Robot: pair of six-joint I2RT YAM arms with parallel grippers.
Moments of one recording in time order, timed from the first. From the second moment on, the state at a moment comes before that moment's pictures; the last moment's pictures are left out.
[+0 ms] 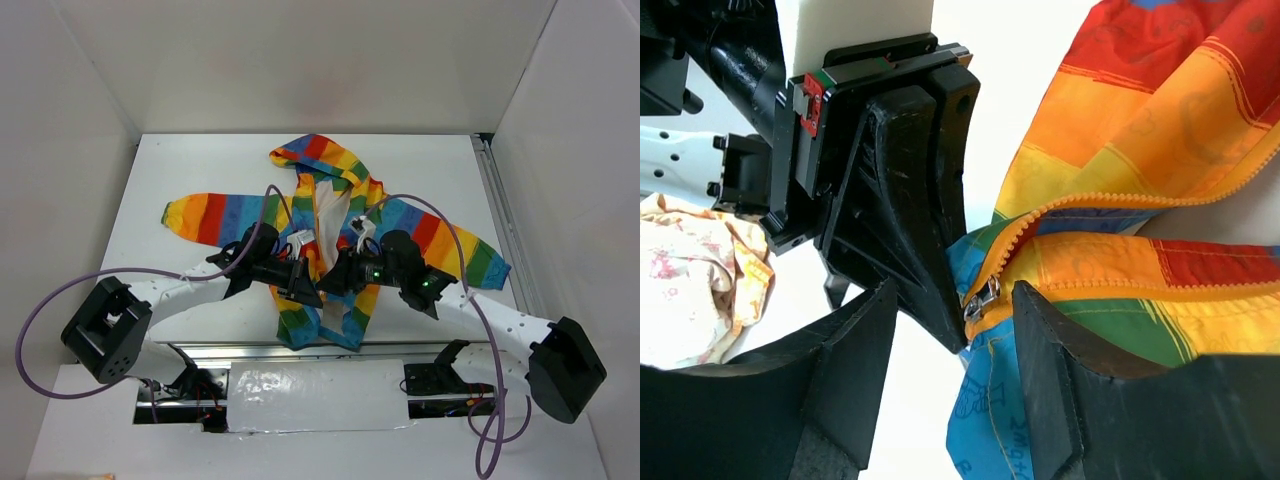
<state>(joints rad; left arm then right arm) -0.65 1.40 0.71 0.01 0.82 -0.61 0.69 1.07 0.56 0.13 -0.48 0.60</state>
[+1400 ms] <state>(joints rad) -0.65 1.36 0.71 -0.04 0.78 -0.64 0.80 1.12 0.55 0.20 -0.24 0.64</state>
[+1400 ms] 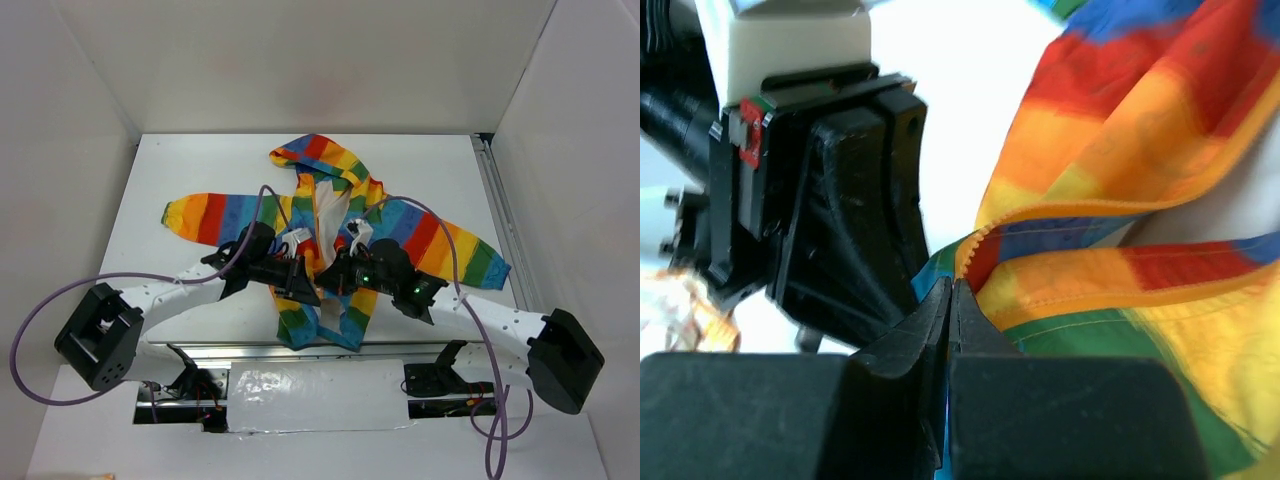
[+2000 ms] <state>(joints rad) -0.66 1.21 0.63 -0.10 0.81 -0.69 0.76 1.30 0.59 0.37 0.08 0.58</state>
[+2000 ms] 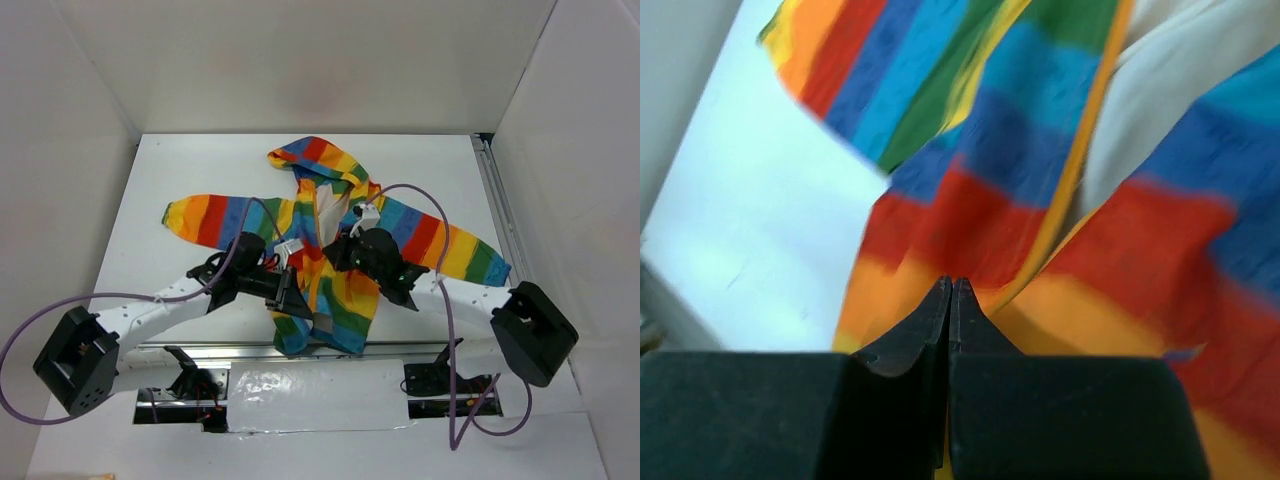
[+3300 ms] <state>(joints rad) -0.80 1.33 0.59 -0.24 0.69 -0.64 0.30 2.52 2.20 0.01 -0.12 0.48</state>
